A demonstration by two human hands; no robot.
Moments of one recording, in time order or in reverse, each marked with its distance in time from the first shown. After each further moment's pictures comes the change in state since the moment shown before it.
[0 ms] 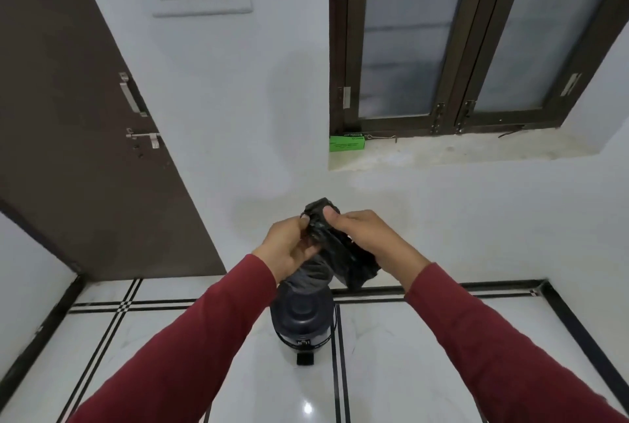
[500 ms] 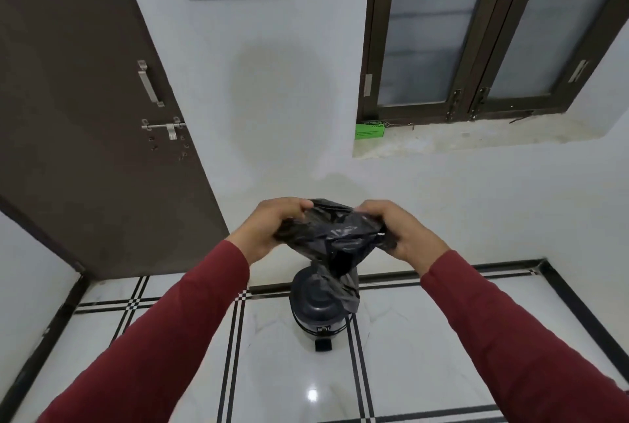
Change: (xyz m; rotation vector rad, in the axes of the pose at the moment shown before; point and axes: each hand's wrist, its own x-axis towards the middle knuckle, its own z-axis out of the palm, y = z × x) left_hand -0.010 0.074 -0.131 0.474 -0.198 0.233; right_hand 0.006 -0.012 0.080 0.573 0.080 0.179
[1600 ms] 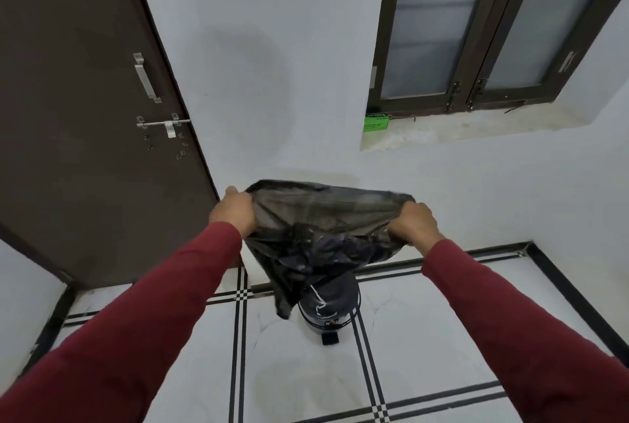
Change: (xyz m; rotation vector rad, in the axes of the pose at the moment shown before) left_hand 0.050 -0.006 -0.134 1.407 0.292 0.179; right_hand 0.032 0.028 0.021 -1.102 0.587 -0.069
